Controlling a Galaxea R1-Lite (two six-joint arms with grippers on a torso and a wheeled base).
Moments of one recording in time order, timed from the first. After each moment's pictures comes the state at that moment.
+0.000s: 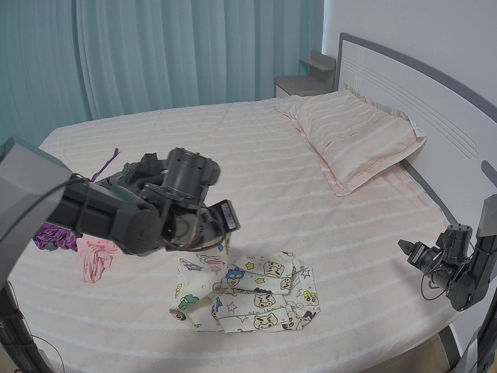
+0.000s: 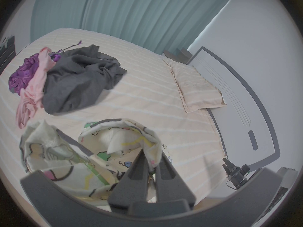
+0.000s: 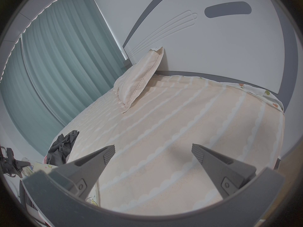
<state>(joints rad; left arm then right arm) -0.57 2.00 -1.18 -0.14 0.11 -0.75 -0.03 2.12 -0.20 -1.45 -0.08 0.51</state>
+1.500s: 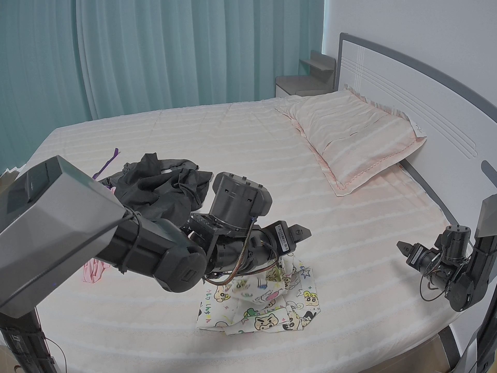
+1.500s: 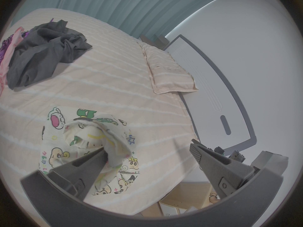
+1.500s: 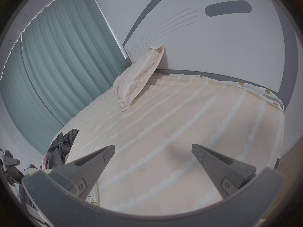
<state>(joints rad) -0.74 2.10 -1.17 -0.37 -0.06 -0.85 -0.02 2.13 -0.20 -1.45 -0.09 0.51</state>
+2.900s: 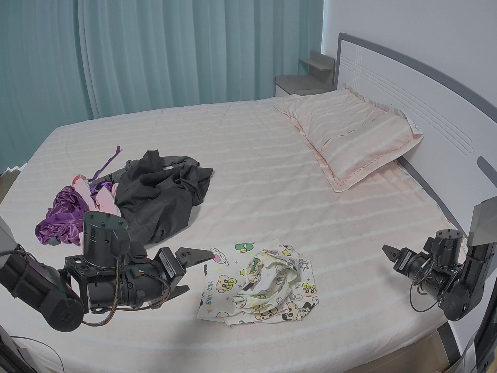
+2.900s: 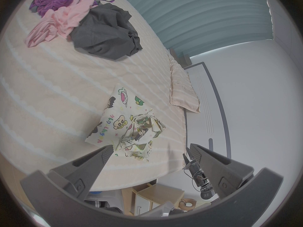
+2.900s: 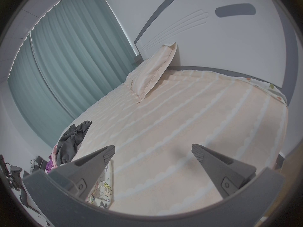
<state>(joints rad) -0.47 1.74 -0.43 -0.77 -0.25 -1.10 0.11 2.12 -0.15 -1.51 -0.11 0.54</state>
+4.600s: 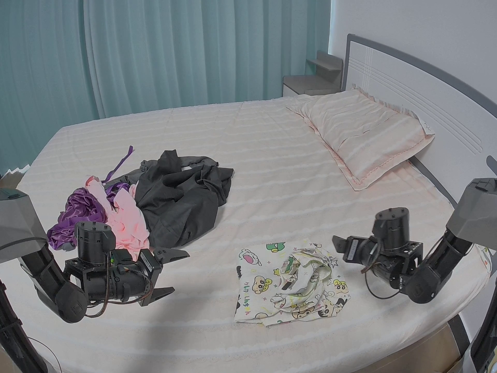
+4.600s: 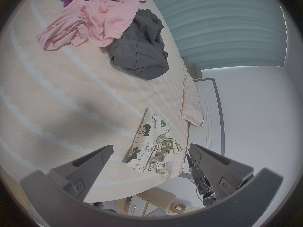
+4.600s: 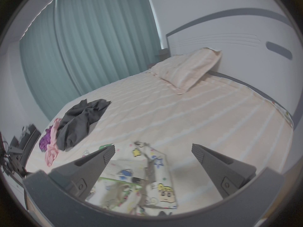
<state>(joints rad) -0.23 1.95 -0.35 -1.02 -0.45 -1.15 0.44 2.08 -0.56 -1.00 -0.35 0.43</state>
